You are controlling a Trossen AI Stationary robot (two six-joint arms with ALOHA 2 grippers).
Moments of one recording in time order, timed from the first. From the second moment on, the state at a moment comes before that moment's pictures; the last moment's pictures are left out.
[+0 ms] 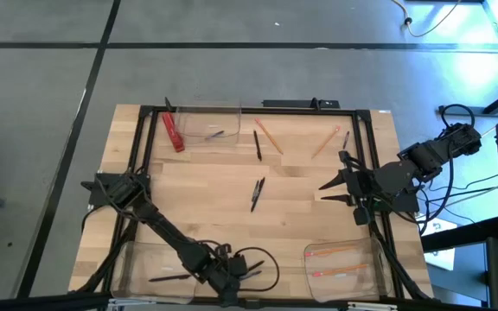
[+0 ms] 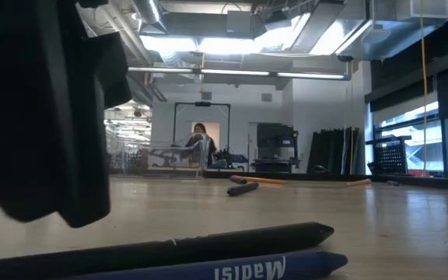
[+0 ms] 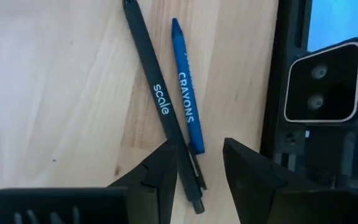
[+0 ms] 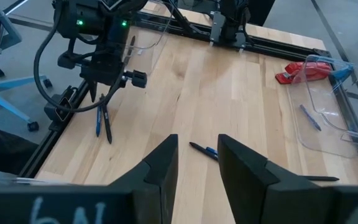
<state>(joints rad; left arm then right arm) -0.68 2.10 1.47 -0.41 -0.20 -0.91 0.53 0.97 1.21 -0.81 0.35 0.09</state>
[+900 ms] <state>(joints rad) -0.69 2.13 1.47 -0.45 -0.22 -0.91 0.53 0.97 1.21 -0.84 0.35 0.10</state>
